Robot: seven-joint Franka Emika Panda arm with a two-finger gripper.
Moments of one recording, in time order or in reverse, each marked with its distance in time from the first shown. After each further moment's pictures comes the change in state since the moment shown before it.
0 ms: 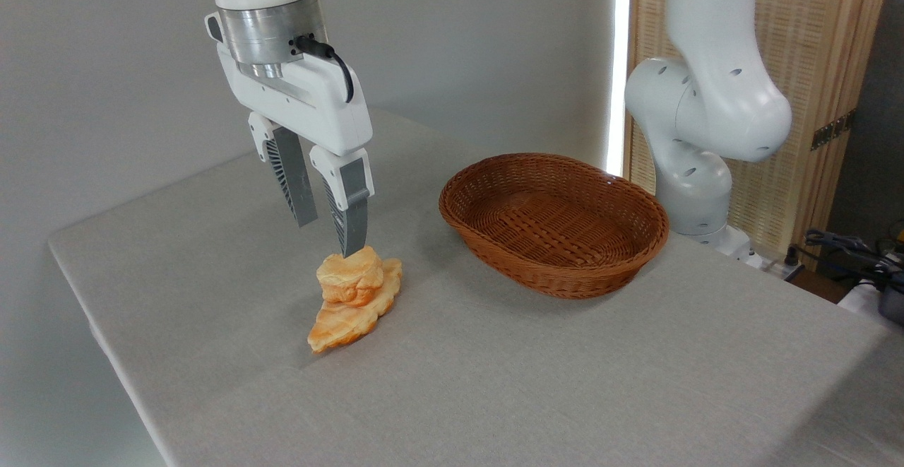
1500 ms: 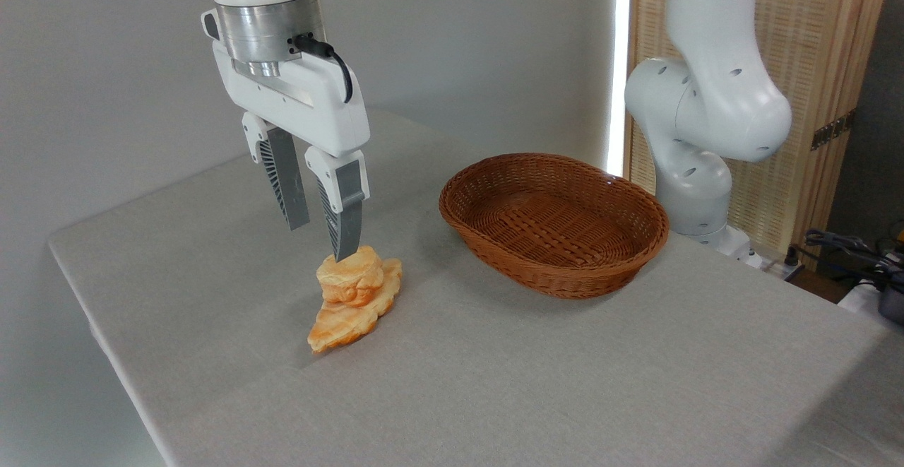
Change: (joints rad) arm 0.000 0.000 0.009 0.000 0.000 0.035 0.000
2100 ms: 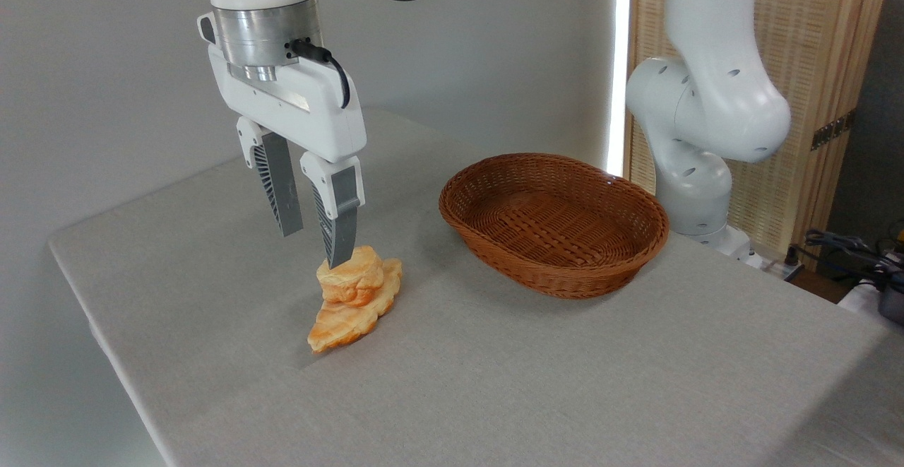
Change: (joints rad) arm -0.012 0.007 0.021 0.000 0.000 0.032 0.000
